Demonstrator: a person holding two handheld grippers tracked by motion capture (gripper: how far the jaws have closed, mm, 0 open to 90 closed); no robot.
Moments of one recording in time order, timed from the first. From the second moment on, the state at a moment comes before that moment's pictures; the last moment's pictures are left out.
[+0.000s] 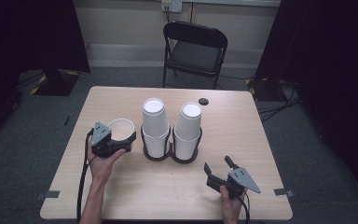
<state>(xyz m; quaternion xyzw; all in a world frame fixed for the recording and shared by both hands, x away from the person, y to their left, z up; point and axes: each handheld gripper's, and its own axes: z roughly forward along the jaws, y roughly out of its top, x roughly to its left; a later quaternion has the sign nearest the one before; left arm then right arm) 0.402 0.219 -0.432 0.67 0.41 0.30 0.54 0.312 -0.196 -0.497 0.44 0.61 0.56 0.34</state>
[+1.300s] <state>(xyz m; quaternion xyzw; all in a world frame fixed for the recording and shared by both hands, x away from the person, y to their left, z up) 0.443 0.210 -0.473 0.69 0.43 0.29 0.50 0.314 -0.196 -0.496 0.43 0.63 0.56 0.33</state>
